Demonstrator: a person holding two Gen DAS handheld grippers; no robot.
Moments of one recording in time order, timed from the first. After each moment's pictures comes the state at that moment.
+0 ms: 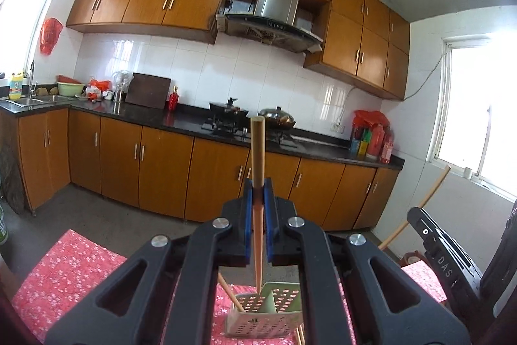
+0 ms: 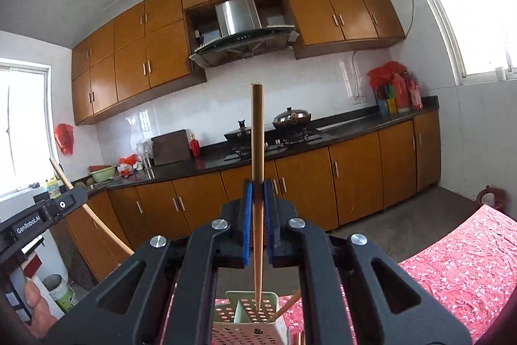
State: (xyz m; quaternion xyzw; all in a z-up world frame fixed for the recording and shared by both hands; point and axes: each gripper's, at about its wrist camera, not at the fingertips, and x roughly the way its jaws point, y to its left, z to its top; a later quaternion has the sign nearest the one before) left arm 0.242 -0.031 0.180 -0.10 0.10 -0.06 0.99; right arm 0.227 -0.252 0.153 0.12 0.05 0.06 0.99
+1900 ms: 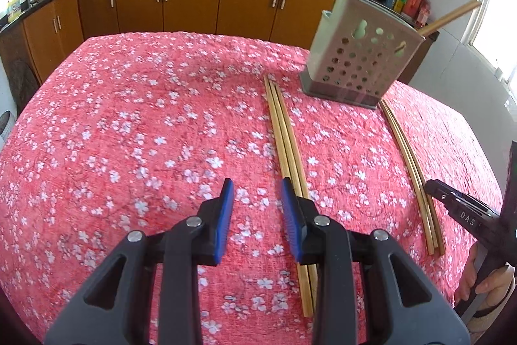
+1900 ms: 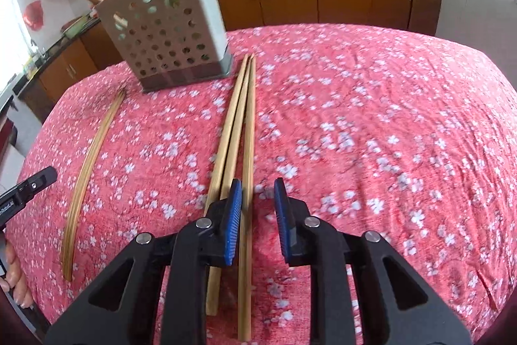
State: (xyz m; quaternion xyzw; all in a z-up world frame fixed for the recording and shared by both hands) left arm 0.173 0.023 -0.076 -0.07 0.43 -0.05 0.90; right arm 0.187 -0.253 -0.086 0.07 0.44 0.06 0.89
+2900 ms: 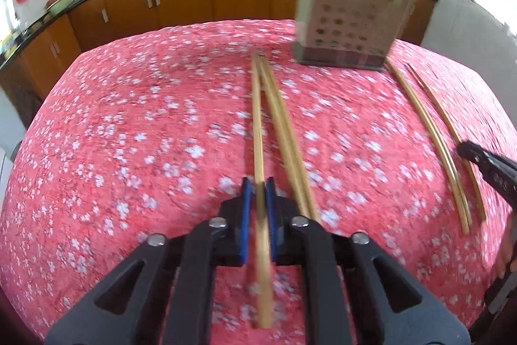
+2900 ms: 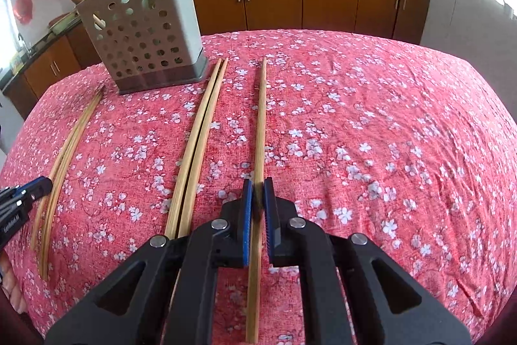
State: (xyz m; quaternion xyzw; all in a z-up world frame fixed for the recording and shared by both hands) left arm 0.192 -0.002 -0.099 0.01 0.45 -0.02 0.89; right arm 0.192 -0.266 -0.089 0.04 0.43 0.02 0.90
